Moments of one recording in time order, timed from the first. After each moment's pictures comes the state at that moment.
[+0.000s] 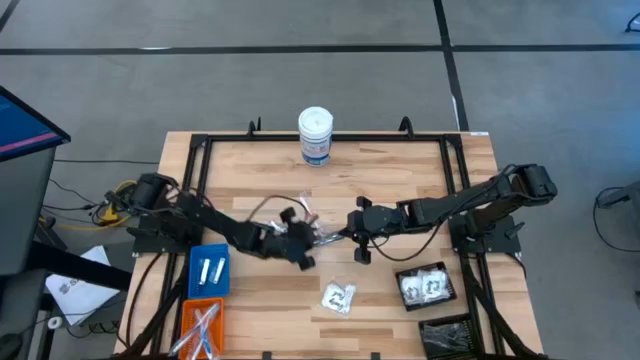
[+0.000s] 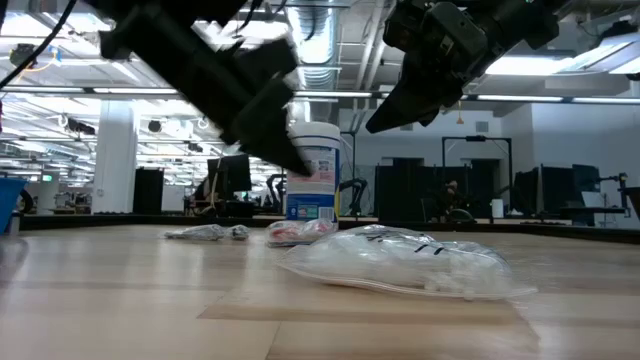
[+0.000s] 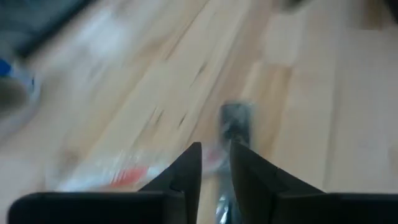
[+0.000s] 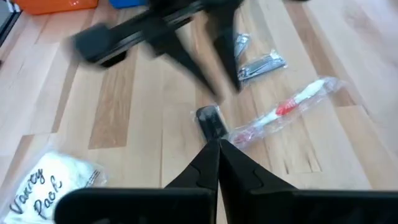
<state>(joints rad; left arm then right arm) -0.27 1.73 0.85 0.10 -0.65 -0.33 0.16 1.49 0.83 0.00 0.16 0.17</state>
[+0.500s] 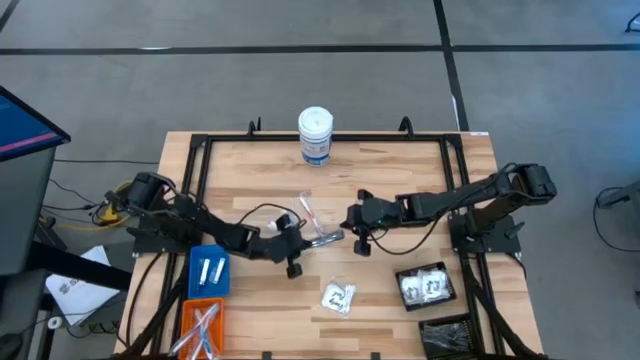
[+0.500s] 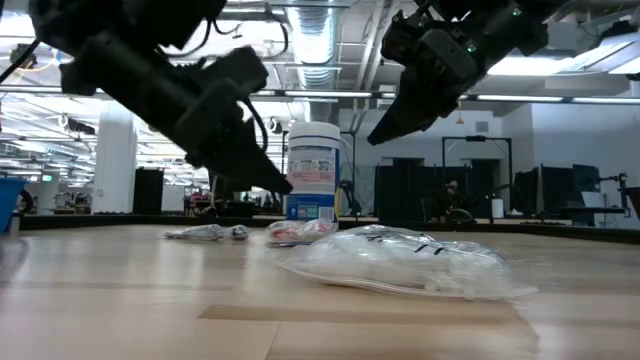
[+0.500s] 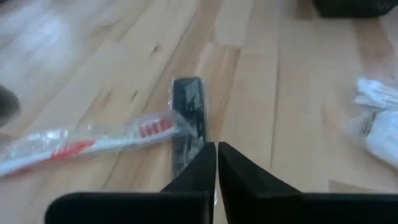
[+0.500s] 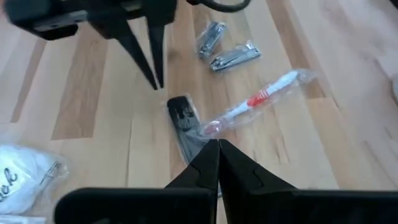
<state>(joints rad) -0.30 1.71 0.65 0.41 -0.50 -0.31 0.10 1.49 0.83 -0.04 0.15 0.11</state>
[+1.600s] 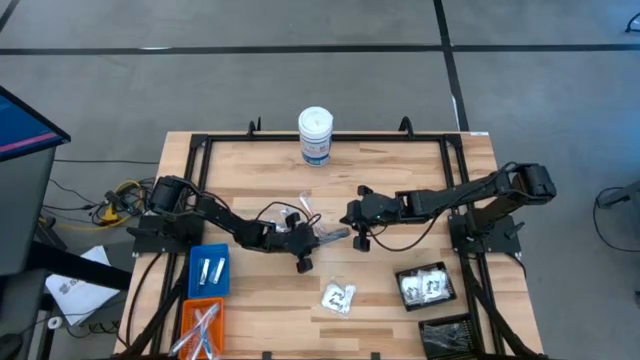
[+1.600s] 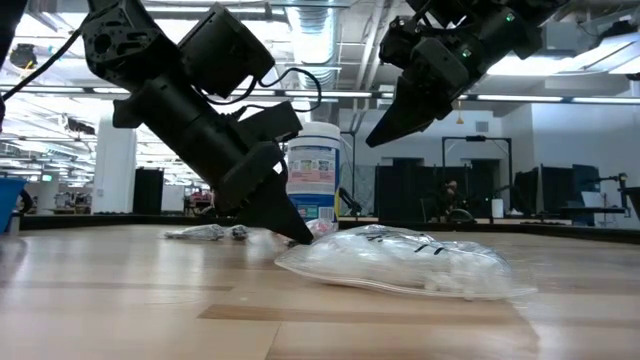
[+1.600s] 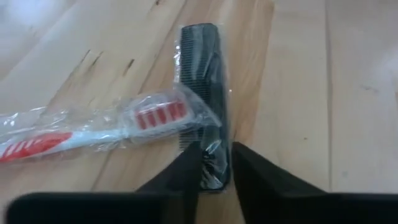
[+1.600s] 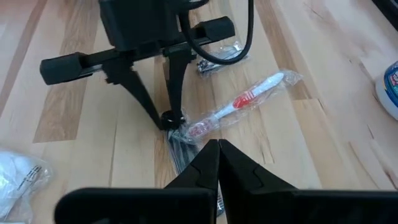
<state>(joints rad) -0.20 1.91 0.74 0.34 -0.36 -0.33 0.07 1.49 0.83 -0.04 0.15 0.08</state>
